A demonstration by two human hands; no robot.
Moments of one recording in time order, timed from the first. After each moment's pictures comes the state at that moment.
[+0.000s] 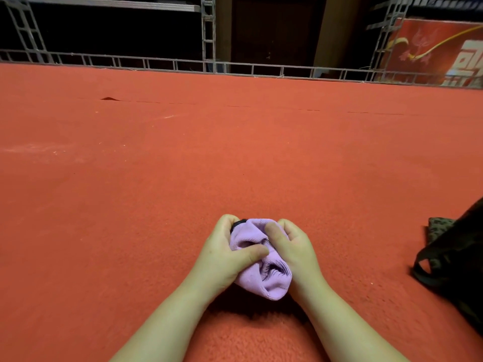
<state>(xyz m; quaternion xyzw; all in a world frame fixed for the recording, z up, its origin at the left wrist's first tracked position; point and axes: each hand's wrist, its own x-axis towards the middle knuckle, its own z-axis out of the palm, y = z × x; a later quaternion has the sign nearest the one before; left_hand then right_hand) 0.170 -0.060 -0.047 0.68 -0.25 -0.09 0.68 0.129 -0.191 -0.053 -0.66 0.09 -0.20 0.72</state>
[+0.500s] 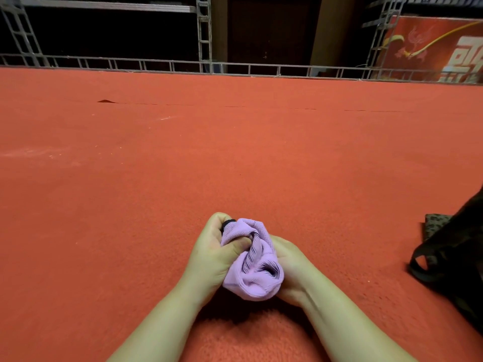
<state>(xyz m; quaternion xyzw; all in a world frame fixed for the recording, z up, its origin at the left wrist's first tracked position) 0.175 -0.063 -0.051 0.63 -0.24 -0.08 0.74 0.131 -0.190 -0.058 -0.58 0.10 0.02 0.81</state>
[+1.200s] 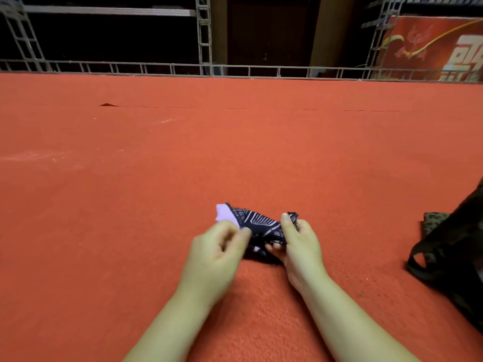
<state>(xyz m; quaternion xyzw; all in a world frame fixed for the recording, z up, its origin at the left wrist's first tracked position) 0.160 -0.057 -0.043 0.75 -0.30 0.12 0.58 0.141 -0.208 -0.063 -0.53 0.22 -0.24 0.78</state>
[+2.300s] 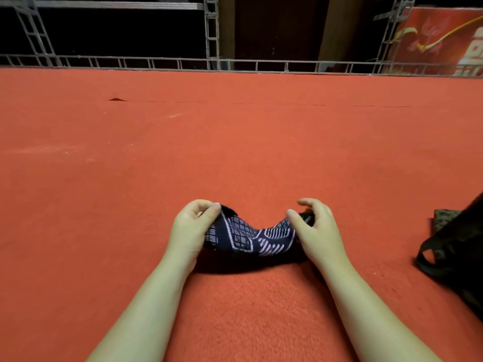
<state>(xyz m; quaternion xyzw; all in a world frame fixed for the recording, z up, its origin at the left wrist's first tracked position) 0.213 -0.037 -0.050 0.65 -0.11 -0.02 0.75 0.135 -0.242 -0.062 -0.84 0.18 -0.30 0.42</state>
